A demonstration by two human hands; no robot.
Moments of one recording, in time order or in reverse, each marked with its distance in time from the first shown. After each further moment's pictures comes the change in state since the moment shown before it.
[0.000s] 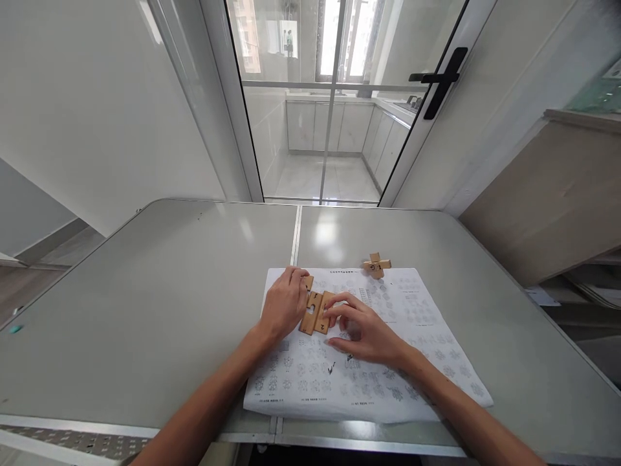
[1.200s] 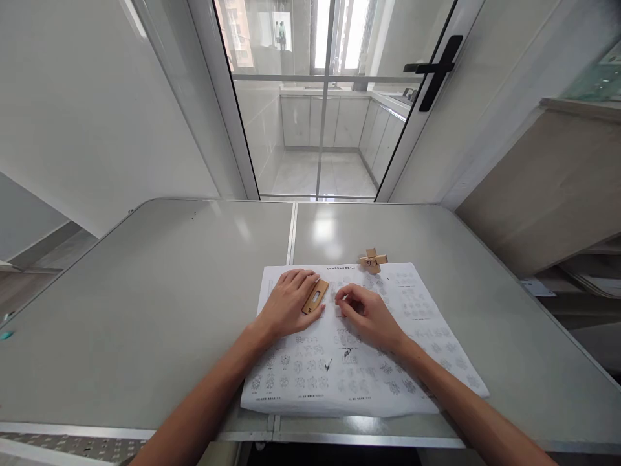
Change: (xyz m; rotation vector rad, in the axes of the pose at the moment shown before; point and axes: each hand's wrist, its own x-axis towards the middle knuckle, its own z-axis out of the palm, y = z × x) left_hand 0.002 -0.009 0.004 0.019 -0.150 0.362; right_hand 0.008 0.002 -0.005 -0.021 0.285 0.288
